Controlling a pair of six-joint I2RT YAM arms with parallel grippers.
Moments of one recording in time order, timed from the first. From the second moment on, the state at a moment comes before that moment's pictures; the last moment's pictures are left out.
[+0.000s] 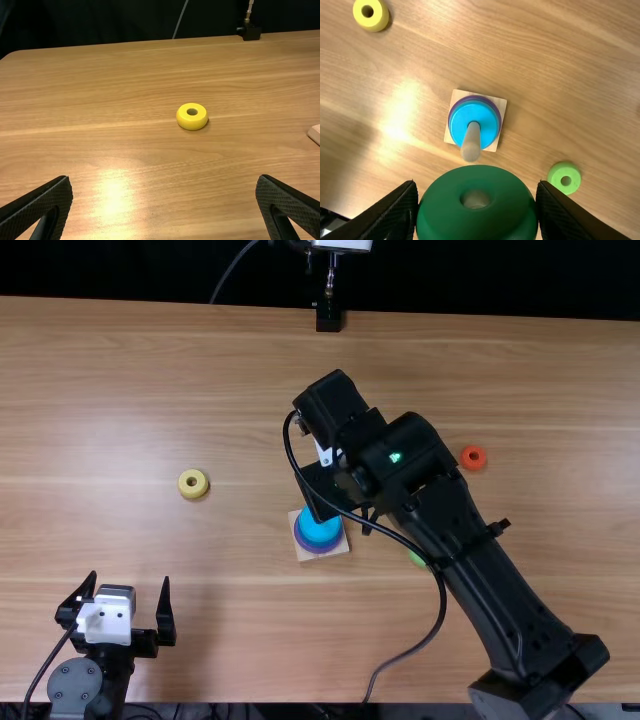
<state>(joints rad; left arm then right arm) -0.04 0.01 0.10 -0.37 0.01 0.03 0.63 1.92 2.12 -1.43 0.05 0.15</state>
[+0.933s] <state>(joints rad) -0.04 0.01 0.10 -0.37 0.01 0.03 0.23 1.84 1.56 -0.96 0.07 0.03</state>
